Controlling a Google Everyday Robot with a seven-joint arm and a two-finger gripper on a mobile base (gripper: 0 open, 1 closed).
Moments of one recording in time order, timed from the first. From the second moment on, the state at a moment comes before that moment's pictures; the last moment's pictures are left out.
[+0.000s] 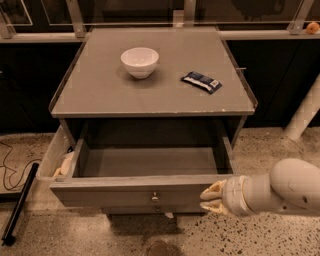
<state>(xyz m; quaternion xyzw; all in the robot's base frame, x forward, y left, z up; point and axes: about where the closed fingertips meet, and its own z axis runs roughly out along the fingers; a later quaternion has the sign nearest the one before) 0.415 -0.162 0.645 -0.63 0.70 0.09 0.31</state>
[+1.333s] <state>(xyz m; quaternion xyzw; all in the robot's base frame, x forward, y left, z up) 0.540 -0.195 0.640 -0.61 0.73 0.04 0.31</state>
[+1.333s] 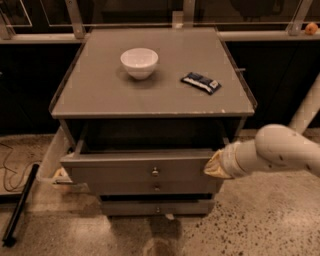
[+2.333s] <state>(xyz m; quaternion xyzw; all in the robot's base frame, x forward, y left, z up) 0.538 -0.195 0.640 -0.61 0.73 0.04 0.31</state>
